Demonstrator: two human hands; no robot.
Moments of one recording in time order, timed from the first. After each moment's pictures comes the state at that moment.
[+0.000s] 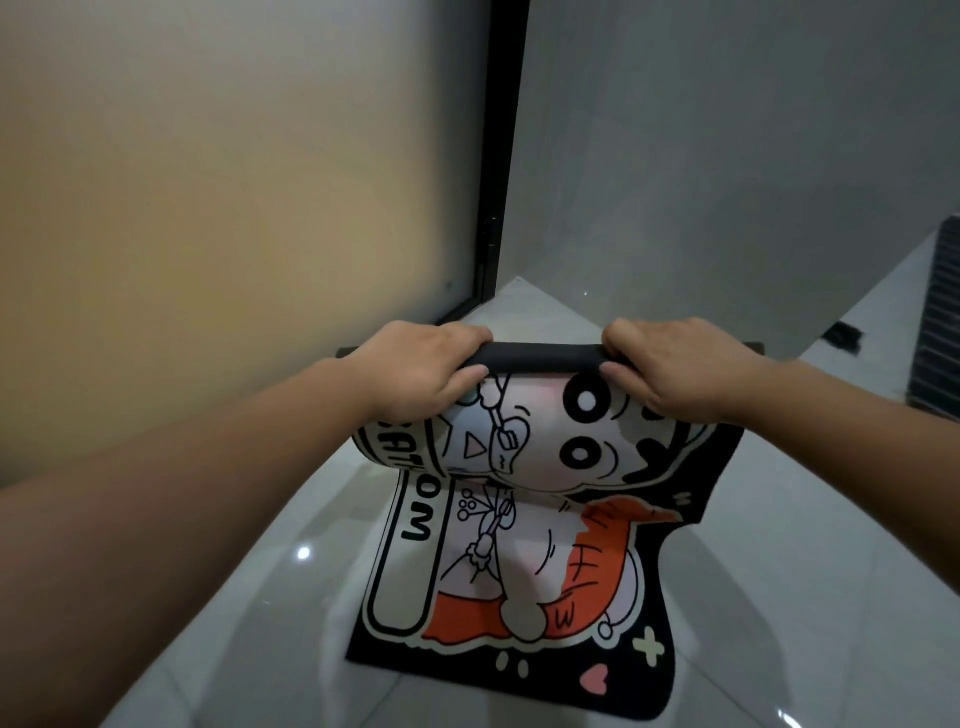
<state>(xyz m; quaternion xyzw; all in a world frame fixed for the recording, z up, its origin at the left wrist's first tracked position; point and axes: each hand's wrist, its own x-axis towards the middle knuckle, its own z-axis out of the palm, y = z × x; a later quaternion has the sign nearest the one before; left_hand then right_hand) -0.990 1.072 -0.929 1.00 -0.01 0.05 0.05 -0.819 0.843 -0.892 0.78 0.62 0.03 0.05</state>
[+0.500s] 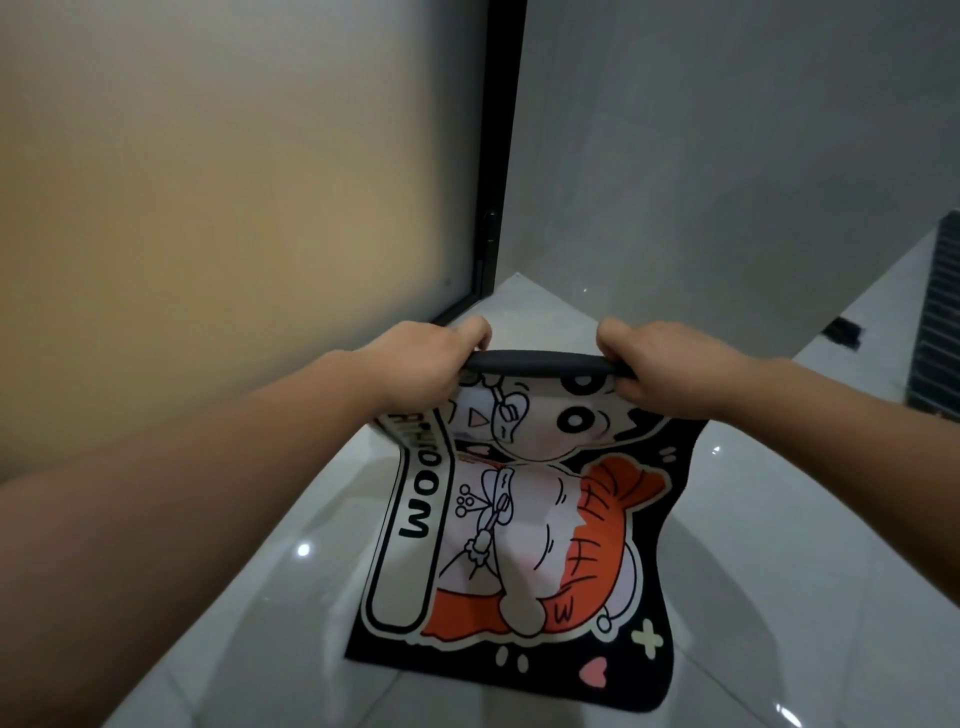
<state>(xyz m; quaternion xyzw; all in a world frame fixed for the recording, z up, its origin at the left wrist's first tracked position) -0.980 1.069 -0.931 0.99 0.07 -0.04 0.09 -0.828 0.853 -0.893 0.83 0.55 -0.06 0.05</state>
